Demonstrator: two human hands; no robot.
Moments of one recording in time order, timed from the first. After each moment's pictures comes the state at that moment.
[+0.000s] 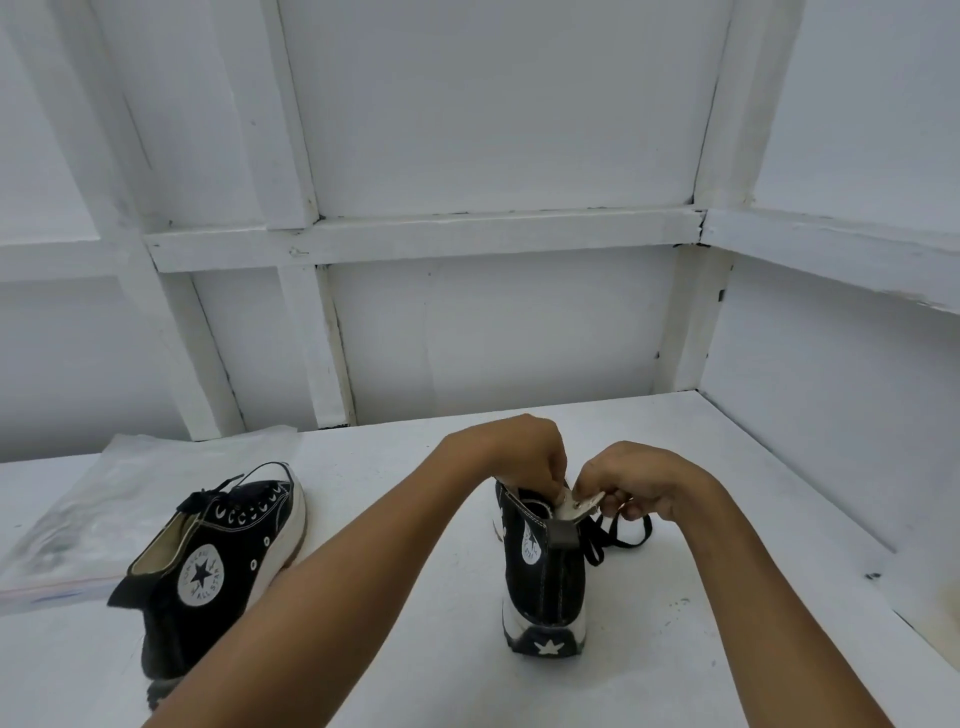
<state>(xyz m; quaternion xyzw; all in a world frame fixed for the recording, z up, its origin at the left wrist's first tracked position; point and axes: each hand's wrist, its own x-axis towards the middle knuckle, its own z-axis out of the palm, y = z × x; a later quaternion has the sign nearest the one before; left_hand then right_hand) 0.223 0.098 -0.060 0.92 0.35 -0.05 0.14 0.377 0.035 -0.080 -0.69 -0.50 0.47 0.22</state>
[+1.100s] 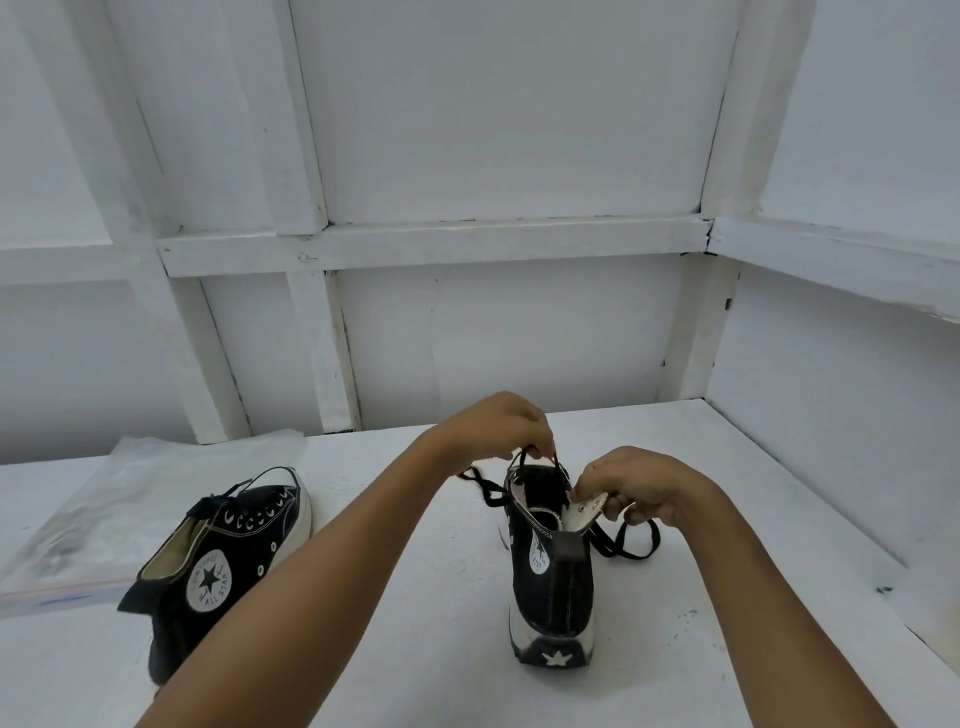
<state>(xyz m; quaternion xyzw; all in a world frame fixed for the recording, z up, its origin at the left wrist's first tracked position) 0.192 0.106 -0.049 0.80 0.40 0.16 0.42 0.376 0.042 -0.082 -0.68 -0.50 0.48 0.23</state>
